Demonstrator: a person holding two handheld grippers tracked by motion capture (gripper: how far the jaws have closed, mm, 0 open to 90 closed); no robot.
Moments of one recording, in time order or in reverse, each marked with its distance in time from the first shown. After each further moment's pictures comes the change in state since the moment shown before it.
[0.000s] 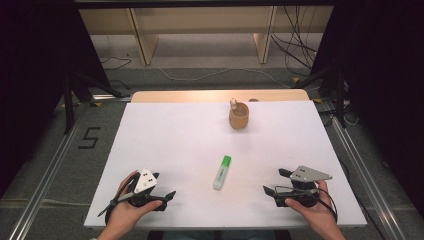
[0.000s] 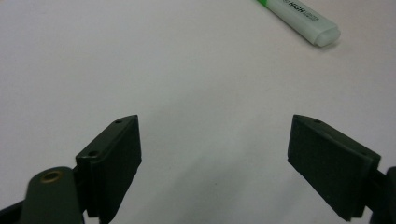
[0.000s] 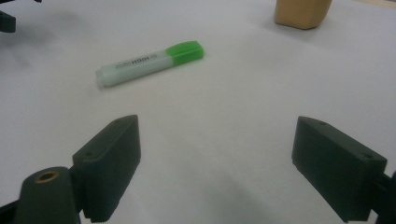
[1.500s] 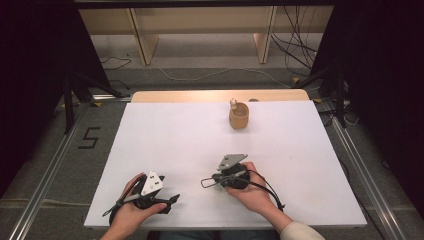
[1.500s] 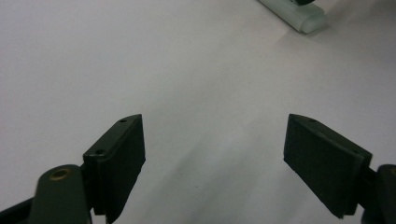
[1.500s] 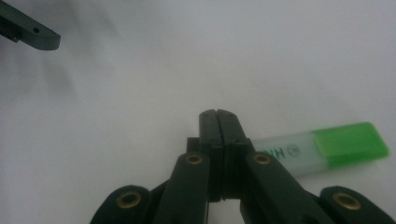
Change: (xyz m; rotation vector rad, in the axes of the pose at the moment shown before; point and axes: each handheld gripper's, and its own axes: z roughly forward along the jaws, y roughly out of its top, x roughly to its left) left arm -0.010 0.002 0.009 0.028 -0.027 0.039; right arm 0.085 0.077 0.133 0.252 0.187 -0.200
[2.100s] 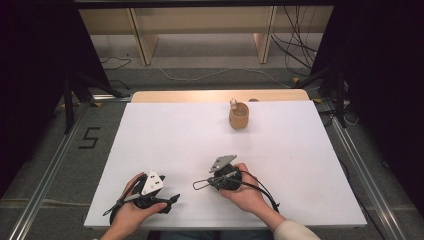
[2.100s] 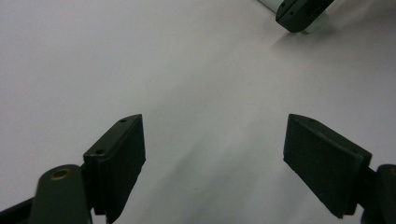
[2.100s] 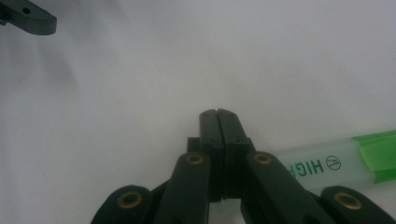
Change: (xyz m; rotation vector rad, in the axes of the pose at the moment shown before) left arm 0.000 0.001 0.001 0.000 -0.002 0.002; right arm 0.008 0.005 0.014 0.083 0.014 -0.012
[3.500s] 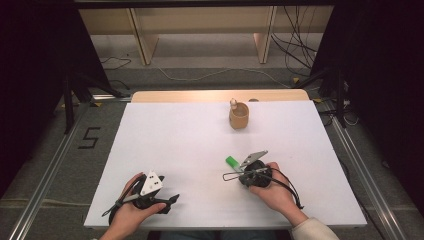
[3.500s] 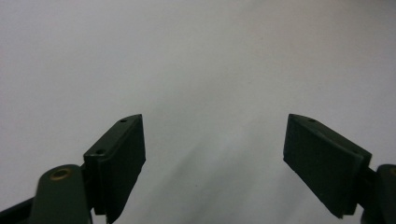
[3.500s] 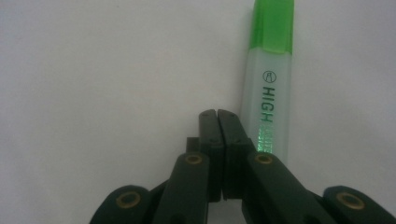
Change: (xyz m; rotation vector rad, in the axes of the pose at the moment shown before) left arm 0.000 -0.001 -0.002 -0.004 0.001 0.002; right arm -0.042 -0.048 -0.048 0.122 -0.106 0.147
